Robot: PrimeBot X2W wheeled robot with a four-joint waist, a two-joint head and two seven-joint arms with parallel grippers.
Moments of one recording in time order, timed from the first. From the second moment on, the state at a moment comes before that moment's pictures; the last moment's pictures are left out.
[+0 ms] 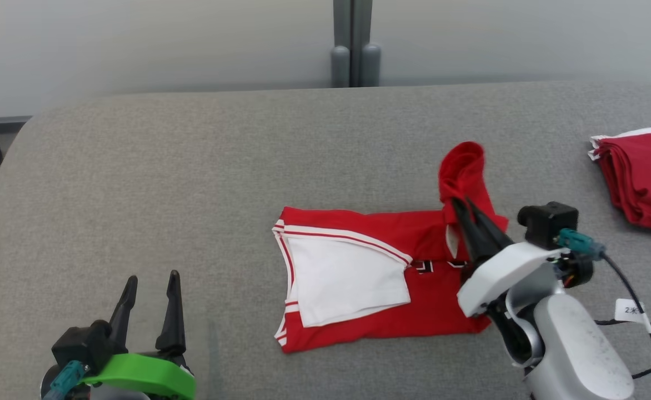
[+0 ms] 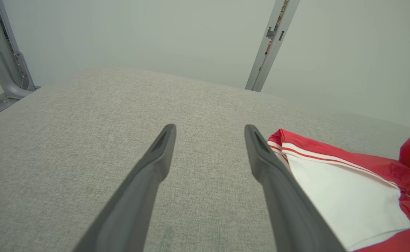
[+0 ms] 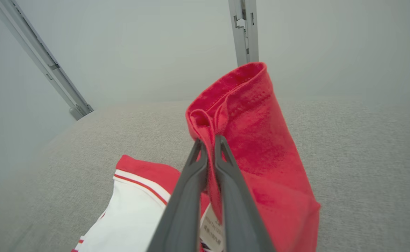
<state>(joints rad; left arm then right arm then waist) -0.03 0.20 -0.20 0.23 -0.50 -0.05 -0.26 -0.32 -0.05 0.14 0.28 0.35 0.13 -0.01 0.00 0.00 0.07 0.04</state>
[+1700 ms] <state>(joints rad) -0.07 0.11 -0.14 0.27 -0.40 -0.12 -0.26 -0.65 -0.05 0.48 0.69 0.46 0.13 -0.26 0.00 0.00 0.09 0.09</state>
